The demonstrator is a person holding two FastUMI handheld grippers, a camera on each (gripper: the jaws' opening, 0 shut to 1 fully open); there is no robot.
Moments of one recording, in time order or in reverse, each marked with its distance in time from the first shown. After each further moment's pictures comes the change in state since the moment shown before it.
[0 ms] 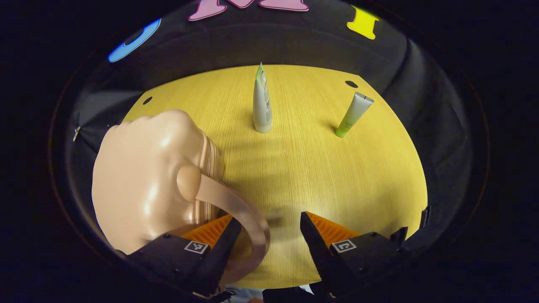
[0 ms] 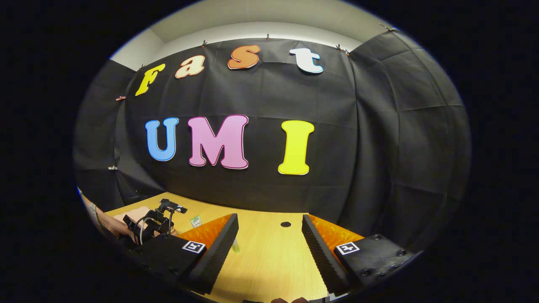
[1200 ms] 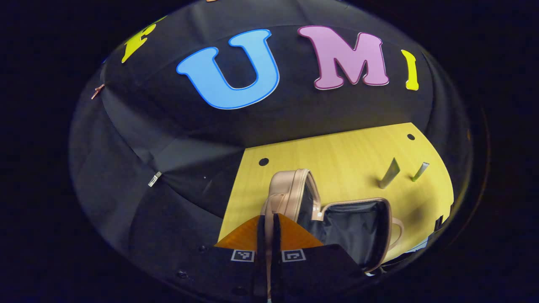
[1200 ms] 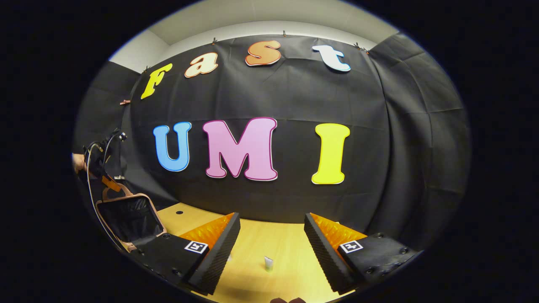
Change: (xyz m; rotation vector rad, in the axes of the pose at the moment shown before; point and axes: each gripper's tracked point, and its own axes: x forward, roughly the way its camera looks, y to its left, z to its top) left arm -0.225 0.404 0.112 0.030 -0.366 0.345; right arm 0.078 0.140 0.032 0.013 -0.034 0.078
